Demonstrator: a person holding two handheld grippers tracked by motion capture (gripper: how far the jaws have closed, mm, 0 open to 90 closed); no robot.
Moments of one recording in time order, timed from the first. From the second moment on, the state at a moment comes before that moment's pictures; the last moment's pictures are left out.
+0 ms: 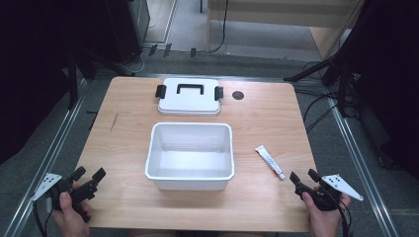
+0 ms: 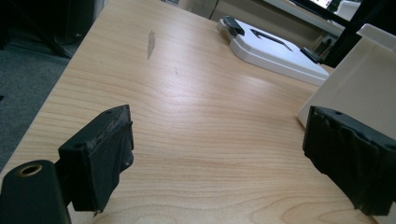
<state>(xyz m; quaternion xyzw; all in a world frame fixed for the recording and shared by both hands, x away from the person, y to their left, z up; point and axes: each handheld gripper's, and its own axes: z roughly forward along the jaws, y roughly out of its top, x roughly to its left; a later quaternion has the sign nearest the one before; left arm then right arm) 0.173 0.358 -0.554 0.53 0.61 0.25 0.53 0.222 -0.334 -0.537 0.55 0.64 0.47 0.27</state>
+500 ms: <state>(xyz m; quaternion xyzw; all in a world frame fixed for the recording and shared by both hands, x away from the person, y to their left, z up) 0.173 0.350 -0.554 0.54 0.60 0.28 0.52 0.250 -0.332 -0.490 0.55 0.77 0.28 0.17</state>
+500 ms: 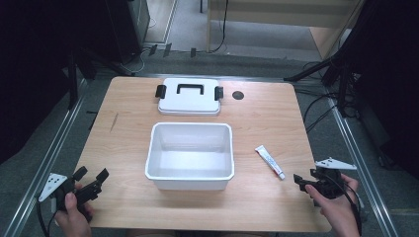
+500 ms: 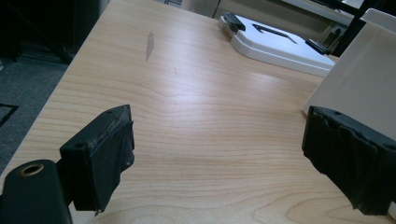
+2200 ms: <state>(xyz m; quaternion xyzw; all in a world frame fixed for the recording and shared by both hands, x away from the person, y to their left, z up) 0.176 0.345 -0.554 0.57 0.59 0.28 0.50 0.368 -0.231 -0.501 0.46 0.89 0.00 0.00</state>
